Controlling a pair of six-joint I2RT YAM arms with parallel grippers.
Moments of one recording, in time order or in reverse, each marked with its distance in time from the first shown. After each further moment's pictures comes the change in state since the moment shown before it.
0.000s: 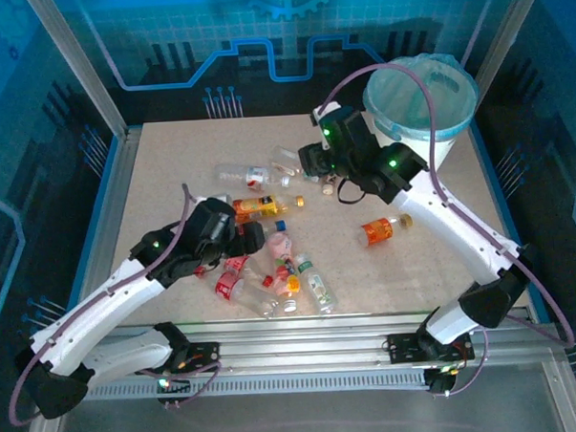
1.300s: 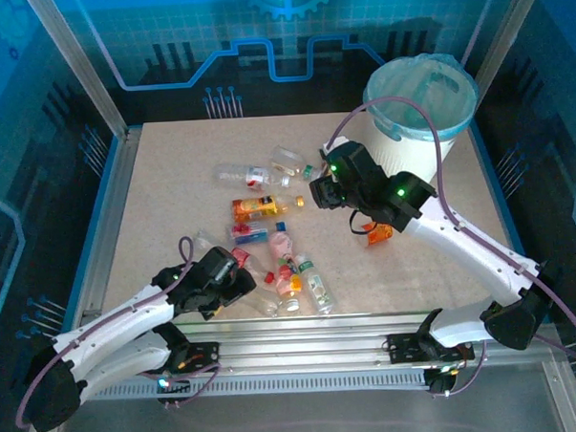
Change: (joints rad) left arm 0.001 -0.092 -0.513 0.161 0.178 -0.431; right arm 0.046 -0.154 -0.264 0.000 0.027 0.045
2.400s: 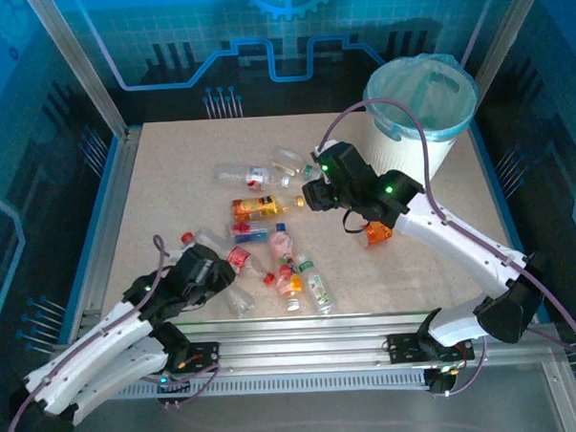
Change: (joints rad) left arm 0.040 -0.243 0.087 -0.109 -0.196 0.097; right arm 0.000 0.050 -0.003 0.025 -0.052 -0.004
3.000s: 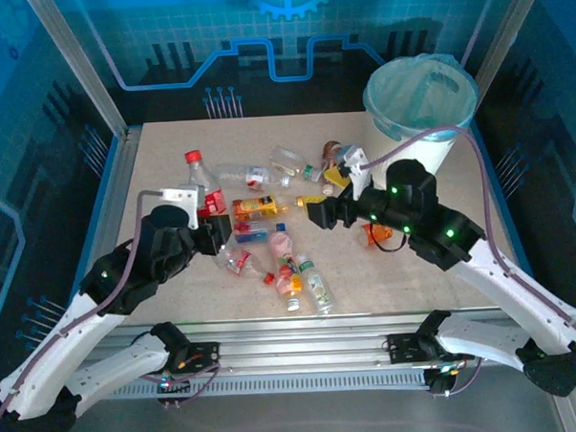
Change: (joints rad) left arm -0.018 0.118 0.486 0.057 -0.084 0.724; right arm -0.038 -0.412 -0.303 0.462 -0.513 -0.163
